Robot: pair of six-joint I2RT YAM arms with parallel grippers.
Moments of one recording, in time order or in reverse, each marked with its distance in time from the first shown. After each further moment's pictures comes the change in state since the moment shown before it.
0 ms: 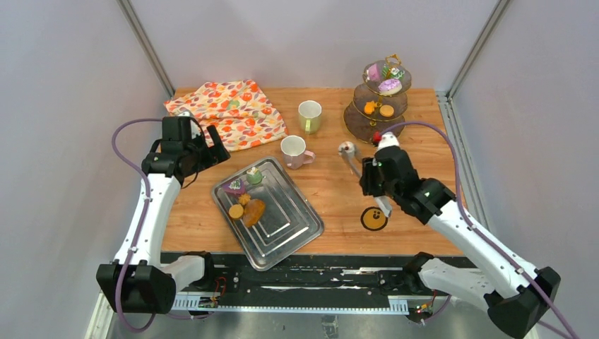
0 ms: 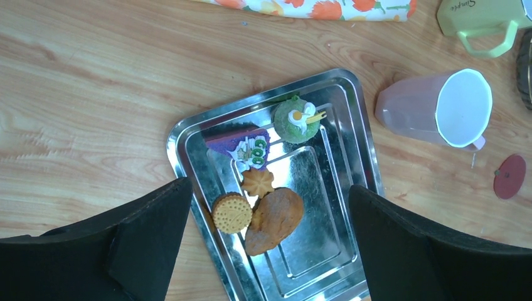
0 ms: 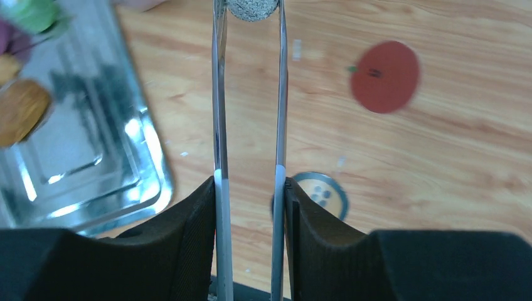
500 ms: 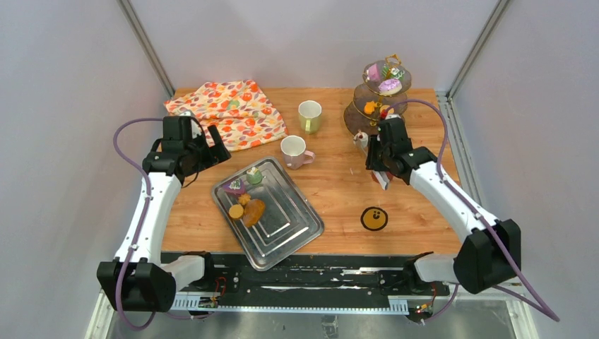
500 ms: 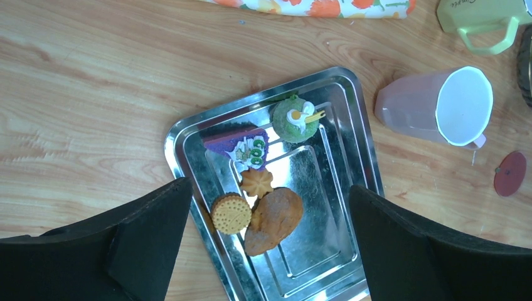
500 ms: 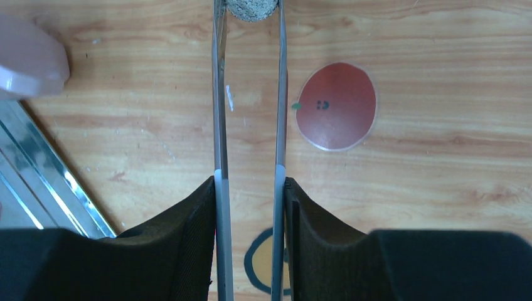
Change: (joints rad) left arm 0.000 0.011 0.000 0.006 0.012 0.004; right arm -0.356 0.310 0.090 0.098 -0.092 -0.010
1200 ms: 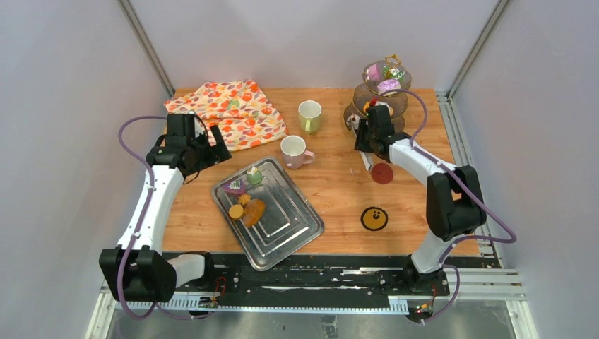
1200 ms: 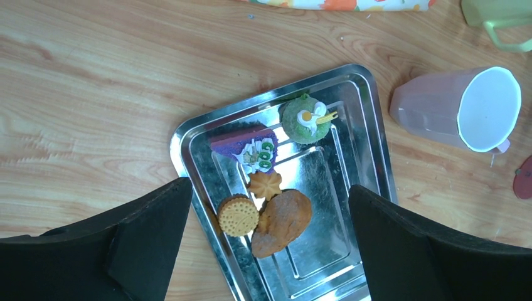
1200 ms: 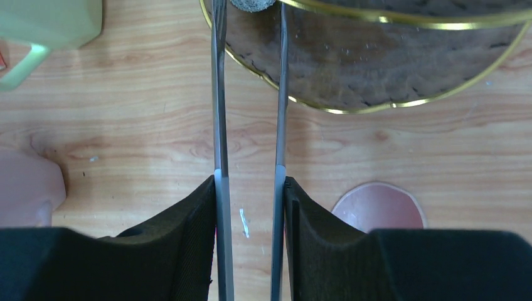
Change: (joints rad) left arm 0.000 0.065 0.008 0.000 -0.010 0.016; right arm -0.077 0.401 0.122 0.347 -0.045 0.020
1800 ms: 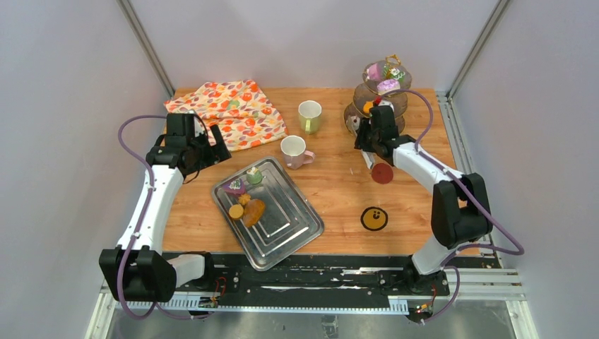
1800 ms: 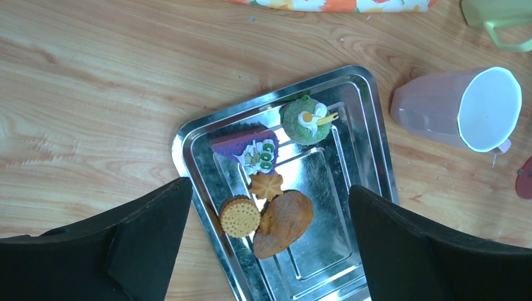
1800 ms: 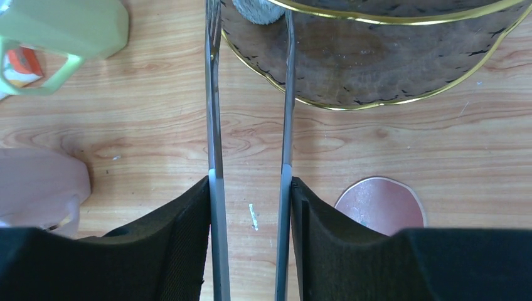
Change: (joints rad) left arm 0.000 0.000 0.008 0.000 -0.004 0.010; right arm 0.000 -0.032 -0.025 0.043 0.001 0.025
